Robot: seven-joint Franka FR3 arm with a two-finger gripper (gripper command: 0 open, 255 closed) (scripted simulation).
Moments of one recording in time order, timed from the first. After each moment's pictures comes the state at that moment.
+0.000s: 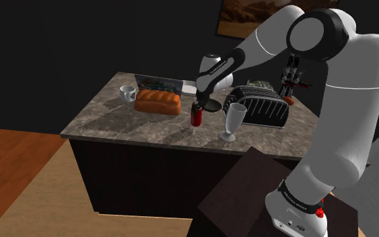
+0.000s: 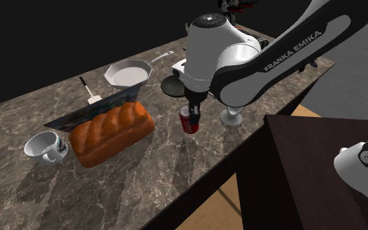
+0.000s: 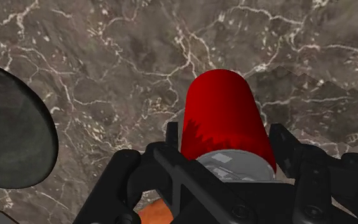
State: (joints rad) arm -0.06 0.36 -0.17 -2.12 -0.03 2.57 -0.29
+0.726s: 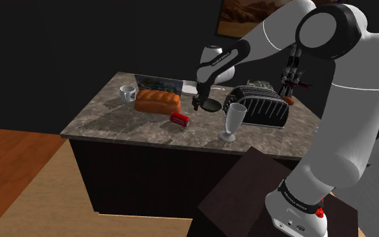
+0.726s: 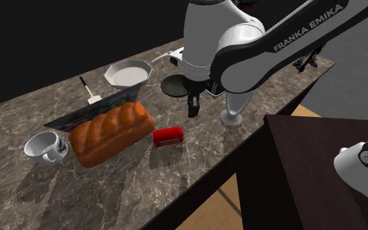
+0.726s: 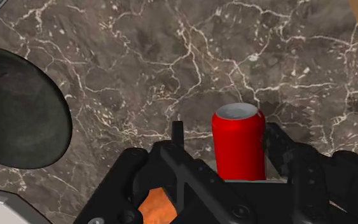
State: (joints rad) arm -0.05 0.30 -0.17 -2.09 -0.03 2.48 -0.29
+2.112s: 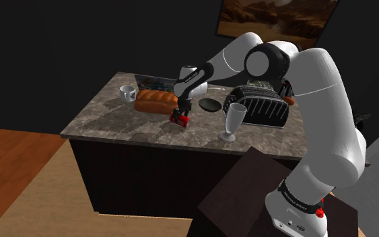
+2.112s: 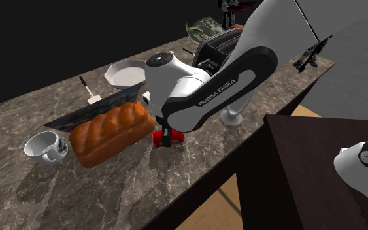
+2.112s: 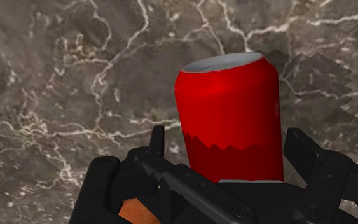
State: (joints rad) arm -0.07 0.75 -0.08 -1.68 0.09 2.43 -0.27
